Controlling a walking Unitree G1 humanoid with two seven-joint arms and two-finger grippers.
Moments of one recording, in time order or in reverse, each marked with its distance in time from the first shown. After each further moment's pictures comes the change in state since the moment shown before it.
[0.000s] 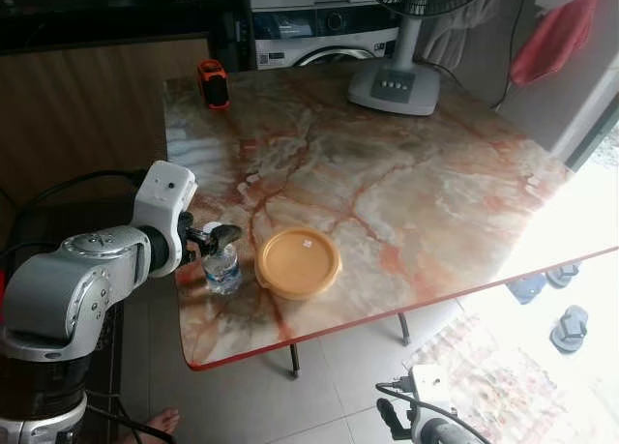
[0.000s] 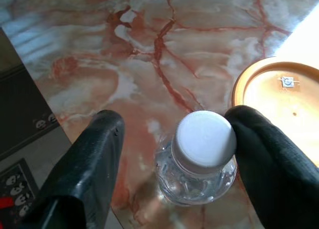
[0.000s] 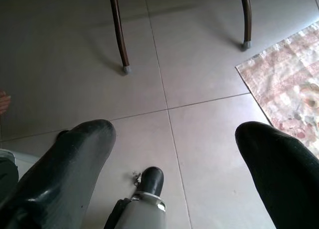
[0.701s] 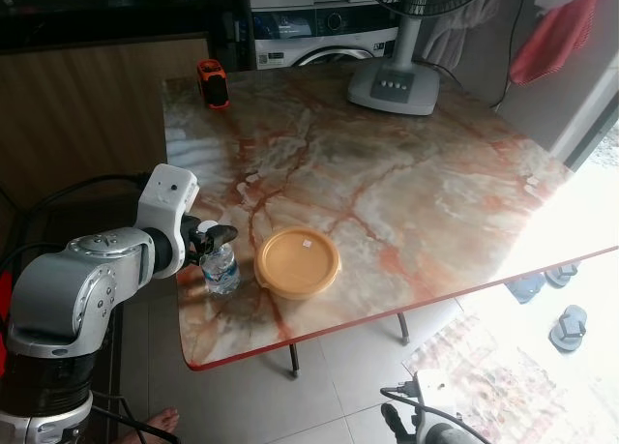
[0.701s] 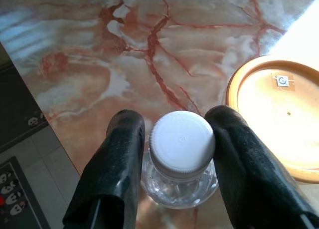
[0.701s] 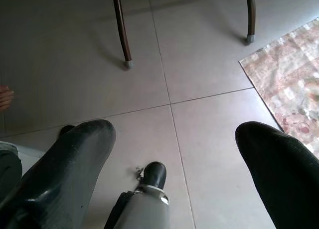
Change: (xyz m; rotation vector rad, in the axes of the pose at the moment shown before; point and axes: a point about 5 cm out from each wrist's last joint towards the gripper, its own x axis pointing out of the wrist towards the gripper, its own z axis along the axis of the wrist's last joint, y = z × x) left arm 0.004 -0.002 -0.002 -0.019 0.012 -0.013; right arm -0.001 0.005 -0.007 0.004 0.015 0.012
